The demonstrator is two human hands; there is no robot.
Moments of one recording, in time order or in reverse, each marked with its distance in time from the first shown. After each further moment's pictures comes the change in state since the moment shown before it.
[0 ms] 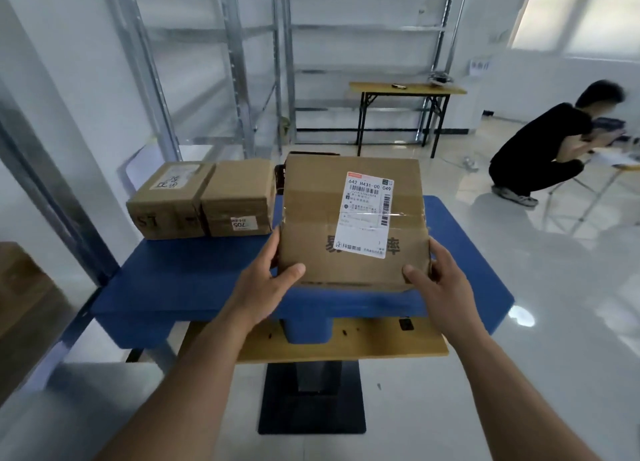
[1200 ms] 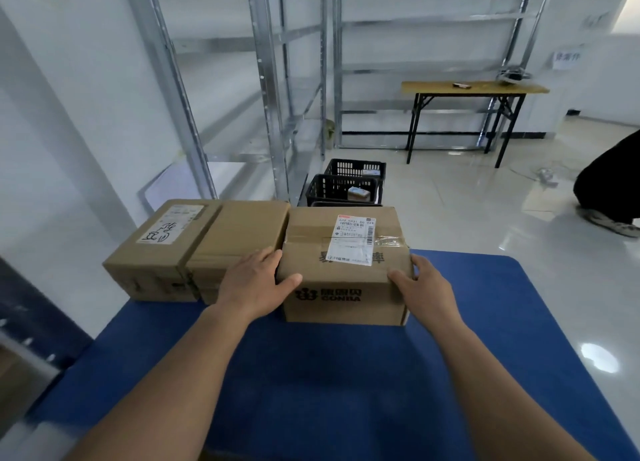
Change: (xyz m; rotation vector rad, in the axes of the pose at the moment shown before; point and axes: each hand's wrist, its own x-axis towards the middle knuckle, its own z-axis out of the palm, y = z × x) left_hand 0.211 -0.037 -0.031 1.005 0.012 -0.162; right_hand 0.239 0.011 0.106 -0.222 -0.213 0.126
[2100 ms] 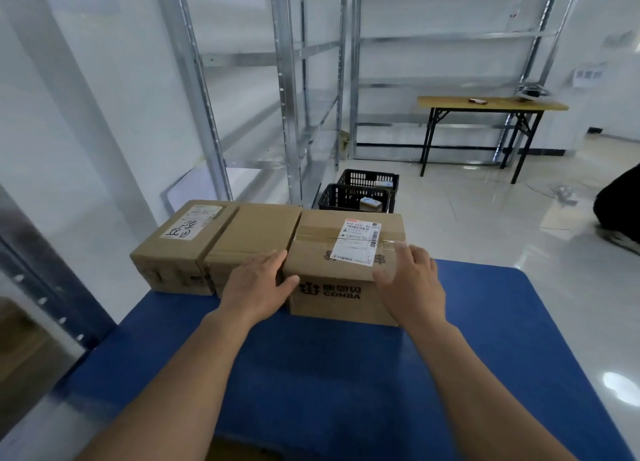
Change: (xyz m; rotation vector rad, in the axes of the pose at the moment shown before) left_hand -0.032 0.002 -0.015 -0.146 0.126 -0.024; right_hand -0.029 -0.044 0.004 -0.295 0.104 -0.233
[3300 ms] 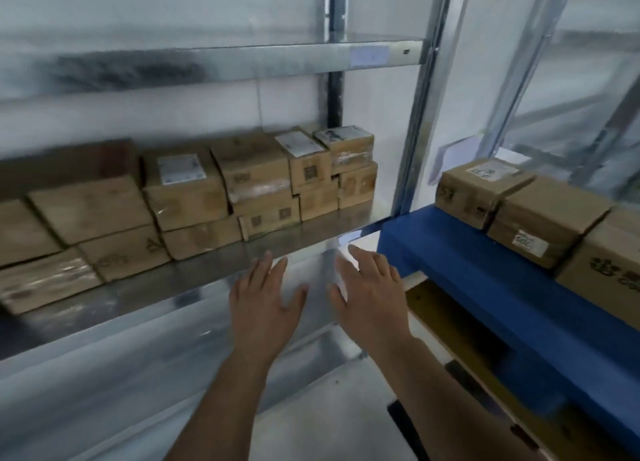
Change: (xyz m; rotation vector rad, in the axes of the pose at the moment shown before) left_hand -0.471 -0.108 -0.062 0.065 0.536 -0.910; right_hand -0.376 -0.224 0.053 0.067 -0.387 -1.136
